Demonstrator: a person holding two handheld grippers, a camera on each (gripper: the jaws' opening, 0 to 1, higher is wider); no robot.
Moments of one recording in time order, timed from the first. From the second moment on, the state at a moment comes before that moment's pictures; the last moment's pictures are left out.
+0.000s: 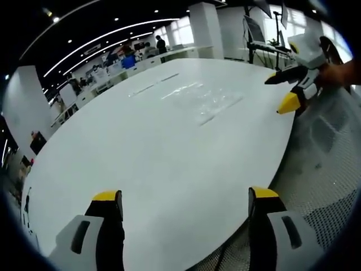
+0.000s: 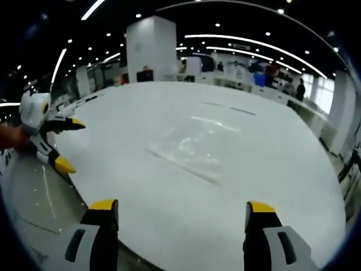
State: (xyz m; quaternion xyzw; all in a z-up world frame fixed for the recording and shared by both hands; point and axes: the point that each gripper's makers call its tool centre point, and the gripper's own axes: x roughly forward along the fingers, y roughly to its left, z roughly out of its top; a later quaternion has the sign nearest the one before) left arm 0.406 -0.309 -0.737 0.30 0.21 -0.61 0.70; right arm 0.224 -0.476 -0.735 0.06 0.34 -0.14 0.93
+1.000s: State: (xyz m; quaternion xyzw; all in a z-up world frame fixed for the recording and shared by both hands) left arm 0.411 -0.301 -0.745 0.31 0.23 -0.59 0.71; right arm 0.242 -0.464 -0.720 0.06 0.29 -0.09 0.95
